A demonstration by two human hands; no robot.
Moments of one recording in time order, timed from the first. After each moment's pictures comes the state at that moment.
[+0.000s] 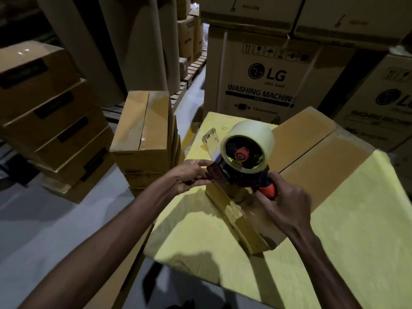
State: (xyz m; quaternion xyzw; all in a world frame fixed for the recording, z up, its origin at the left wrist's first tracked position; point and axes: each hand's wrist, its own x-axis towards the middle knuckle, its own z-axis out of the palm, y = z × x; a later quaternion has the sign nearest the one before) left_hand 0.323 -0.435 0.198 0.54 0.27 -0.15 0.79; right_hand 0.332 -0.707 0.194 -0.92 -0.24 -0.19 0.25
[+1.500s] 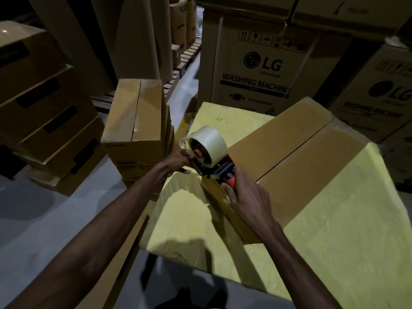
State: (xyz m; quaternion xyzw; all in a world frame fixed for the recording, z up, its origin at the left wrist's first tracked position) left_hand 0.372 -0.375 0.103 0.75 0.17 -0.15 0.62; right_hand 0.312 -0.650 0.171 -0.95 -0.24 0.02 0.19
